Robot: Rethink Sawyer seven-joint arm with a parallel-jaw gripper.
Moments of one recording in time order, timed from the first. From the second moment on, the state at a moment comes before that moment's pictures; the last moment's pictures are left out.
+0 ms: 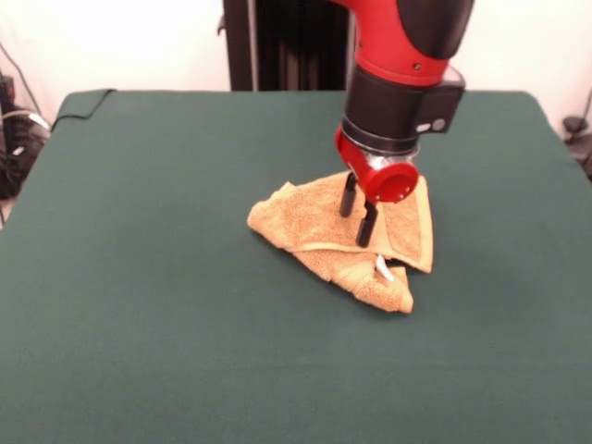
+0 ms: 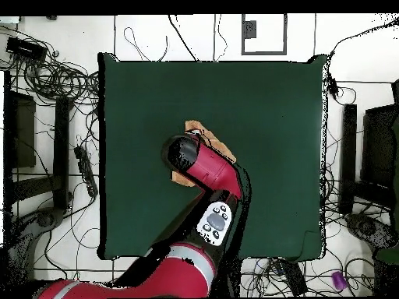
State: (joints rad) arm 0.21 -0.28 -0.43 1.54 0.70 0.37 2.48
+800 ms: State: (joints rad) arm 0.22 -0.28 -0.43 1.54 0.71 0.37 2.49
